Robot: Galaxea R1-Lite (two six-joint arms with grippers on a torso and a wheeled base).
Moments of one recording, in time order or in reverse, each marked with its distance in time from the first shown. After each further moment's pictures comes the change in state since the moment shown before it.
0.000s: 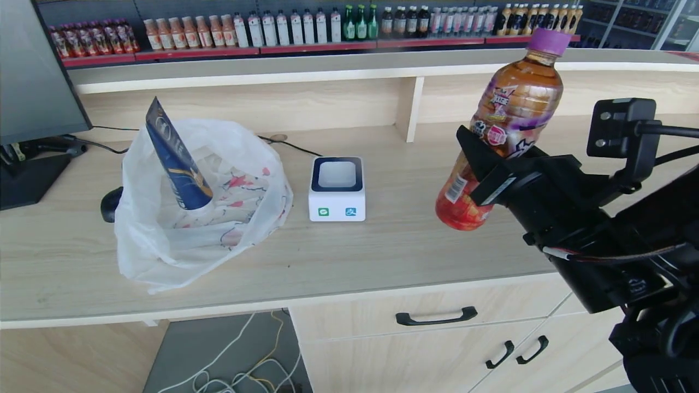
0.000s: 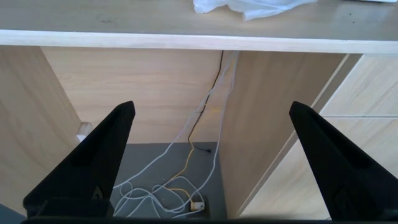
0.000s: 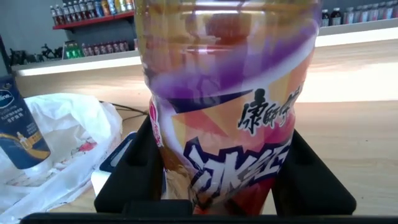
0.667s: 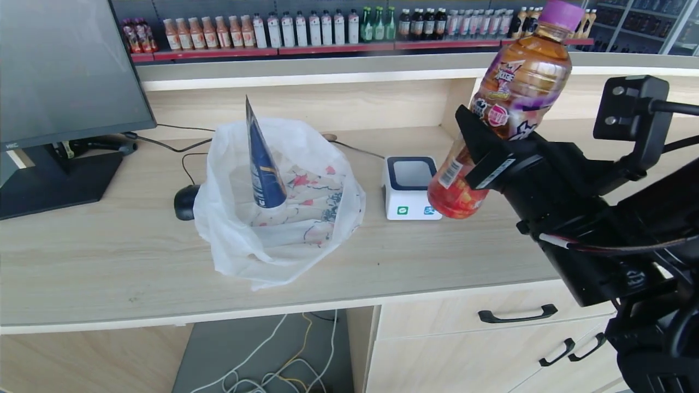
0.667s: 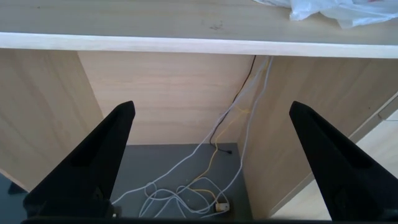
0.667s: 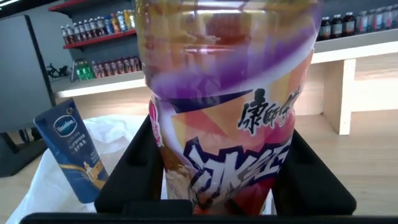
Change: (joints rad) left arm 0.000 0.000 0.000 -0.002 0.000 0.000; right arm 0.058 0.000 -0.063 0.000 -0.080 0.006
